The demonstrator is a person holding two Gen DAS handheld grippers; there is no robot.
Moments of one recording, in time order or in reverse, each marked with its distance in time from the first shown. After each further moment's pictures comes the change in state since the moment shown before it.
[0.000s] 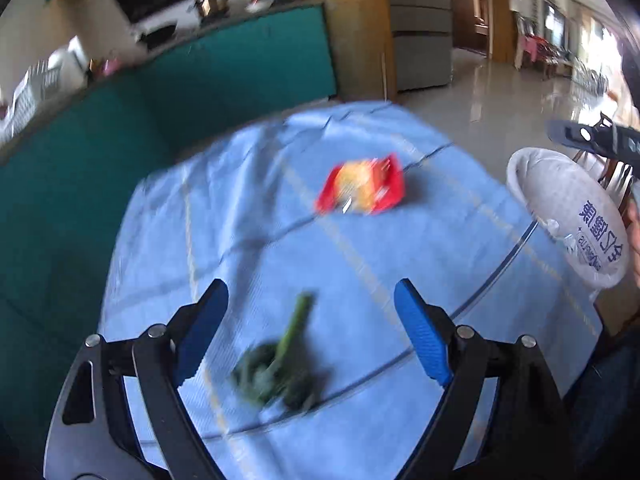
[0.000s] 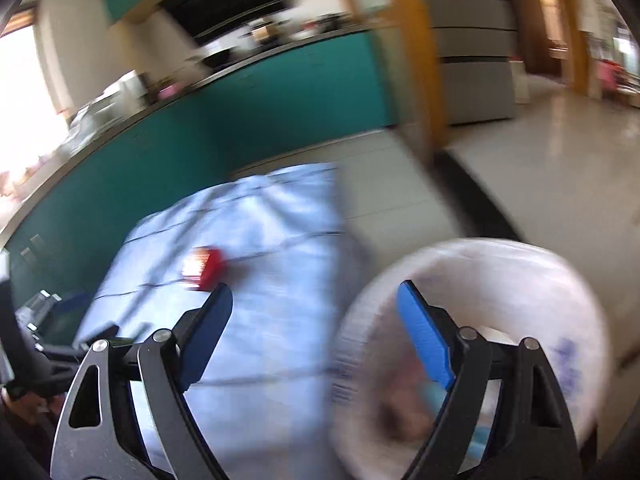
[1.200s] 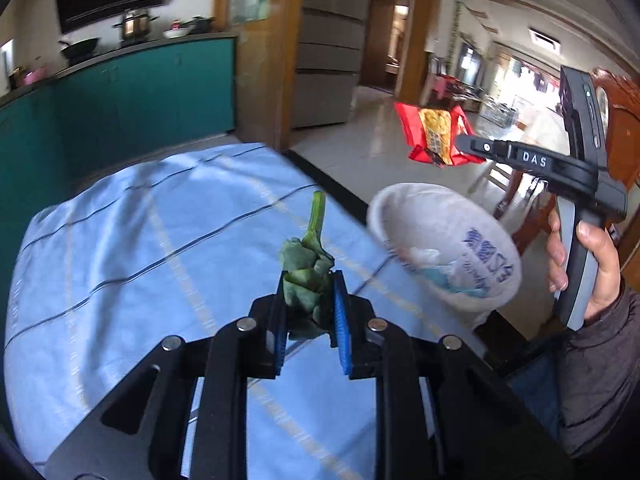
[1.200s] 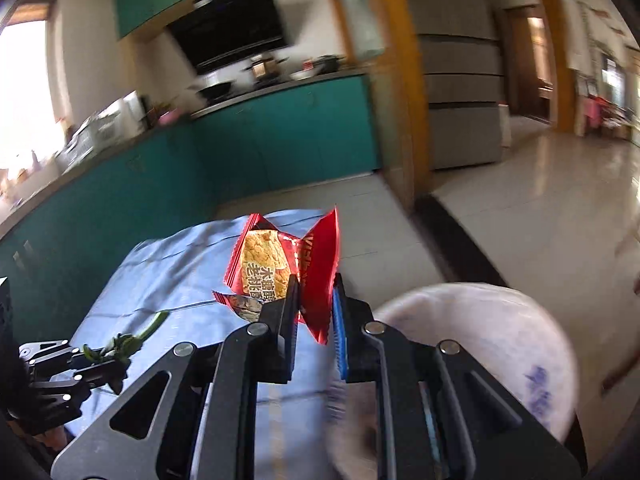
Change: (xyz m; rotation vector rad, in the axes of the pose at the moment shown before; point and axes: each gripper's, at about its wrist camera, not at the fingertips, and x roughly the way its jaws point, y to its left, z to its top) left arm -0.022 -0.083 0.022 0.075 -0.162 -0.398; right arm -0.093 -0.048 -0.015 0.060 -0.211 -0.240
